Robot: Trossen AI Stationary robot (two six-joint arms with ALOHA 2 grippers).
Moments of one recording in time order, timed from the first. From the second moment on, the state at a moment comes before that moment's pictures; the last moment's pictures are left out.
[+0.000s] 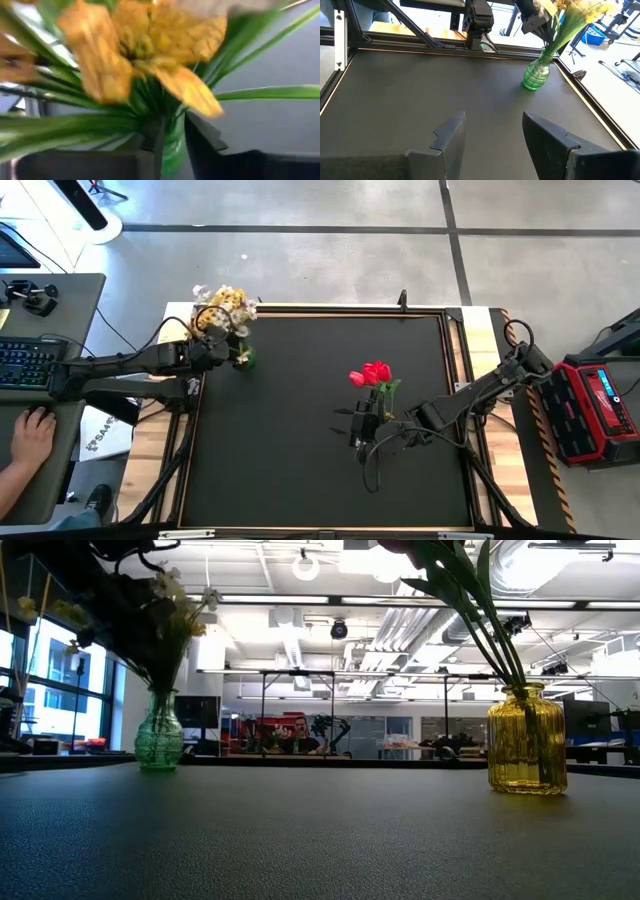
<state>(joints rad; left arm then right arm) 0.22 0.75 0.61 -0.70 -0.66 -0.61 0.48 1.54 1.18 -0.15 0.68 0.13</state>
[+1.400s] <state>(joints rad) 0.22 0.72 0.97 -0.93 -0.41 -0.52 0.48 1.54 1.18 -0.15 0.68 0.13</state>
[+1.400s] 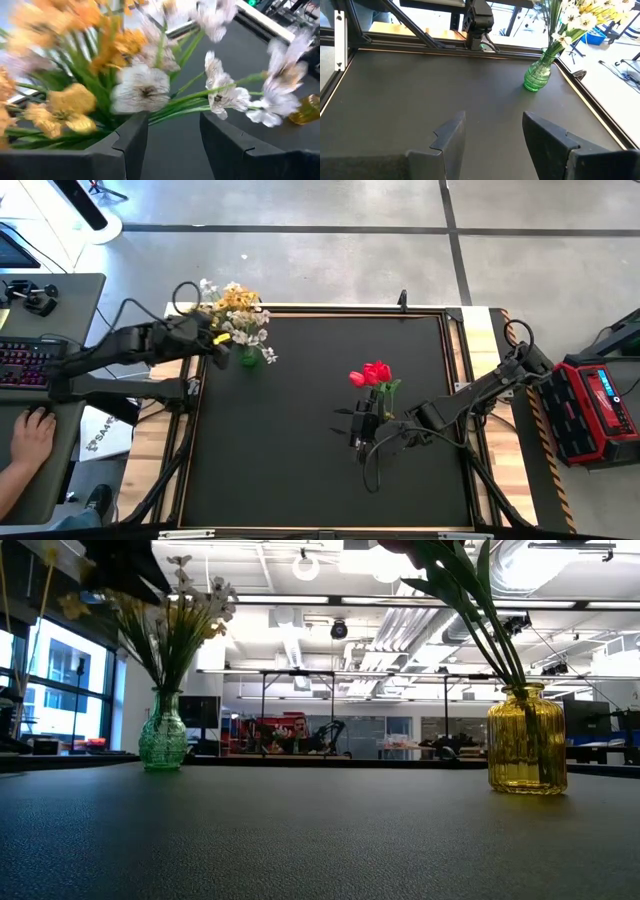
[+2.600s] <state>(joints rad) 0.19 0.71 1.14 -0.74 -0.29 -0.33 0.48 1.54 1.18 -0.15 0.68 0.13</state>
